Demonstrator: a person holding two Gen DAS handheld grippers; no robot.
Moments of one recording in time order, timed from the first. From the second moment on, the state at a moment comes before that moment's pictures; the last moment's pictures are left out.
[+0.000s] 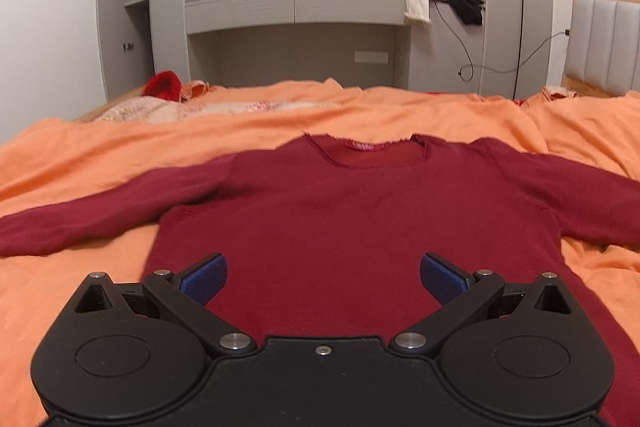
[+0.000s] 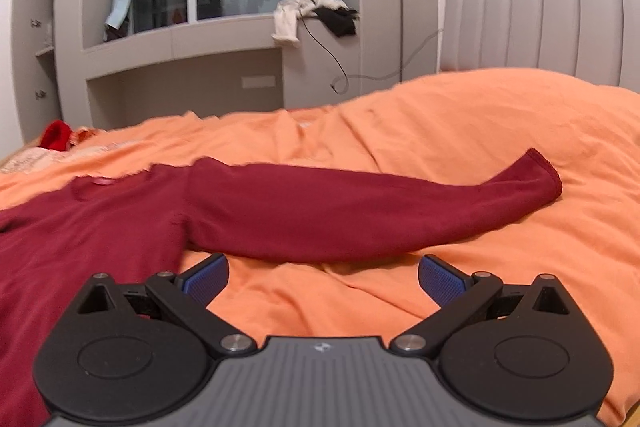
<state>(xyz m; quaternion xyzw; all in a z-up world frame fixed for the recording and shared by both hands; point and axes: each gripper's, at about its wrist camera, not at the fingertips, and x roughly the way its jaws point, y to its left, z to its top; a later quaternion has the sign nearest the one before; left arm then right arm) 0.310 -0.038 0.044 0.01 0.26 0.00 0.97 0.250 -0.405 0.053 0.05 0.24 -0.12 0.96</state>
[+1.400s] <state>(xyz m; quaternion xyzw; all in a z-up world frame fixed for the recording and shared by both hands) 0.335 -0.036 0.005 0.03 0.31 0.00 0.95 0.279 -0.509 0.019 0.15 0.19 -0.24 0.94</state>
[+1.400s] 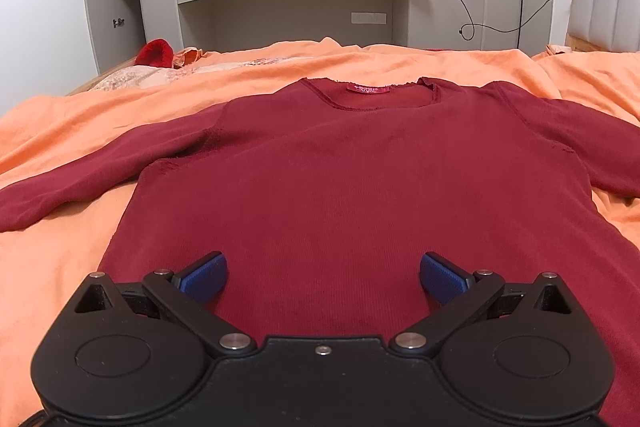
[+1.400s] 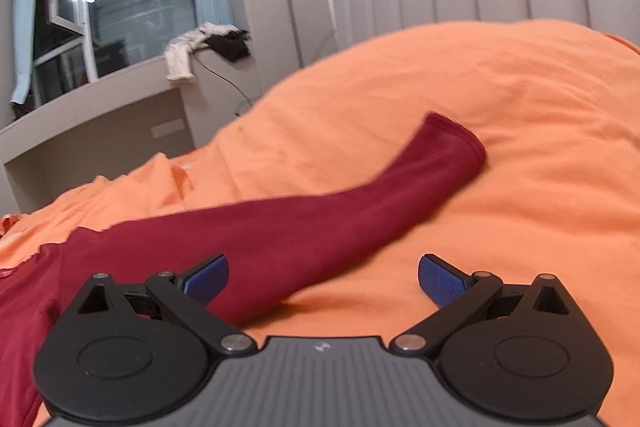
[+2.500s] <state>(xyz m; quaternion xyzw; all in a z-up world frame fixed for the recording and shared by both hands) 0.337 -0.036 0.001 0.03 0.32 -0.01 0.95 0.267 -0.572 0.021 0.19 0.10 -0.31 0.93</state>
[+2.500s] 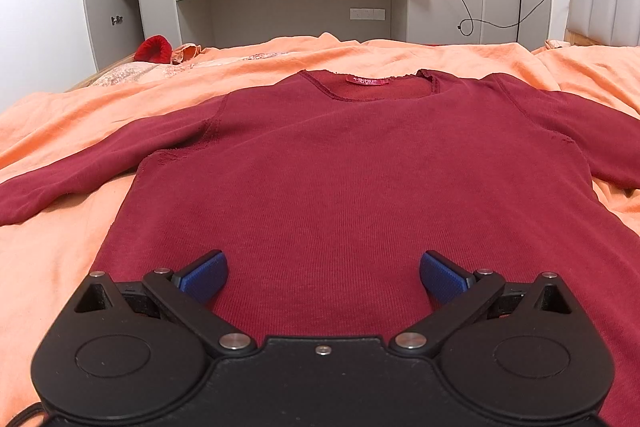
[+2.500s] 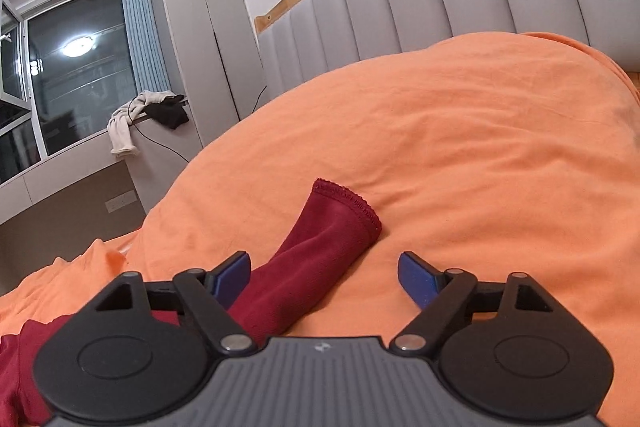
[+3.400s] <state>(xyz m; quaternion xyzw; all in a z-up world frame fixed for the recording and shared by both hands) 0.335 -0.029 0.004 0.01 0.32 -0.01 0.95 0.265 -0.562 0.029 0.22 0.08 -0.25 0.94</state>
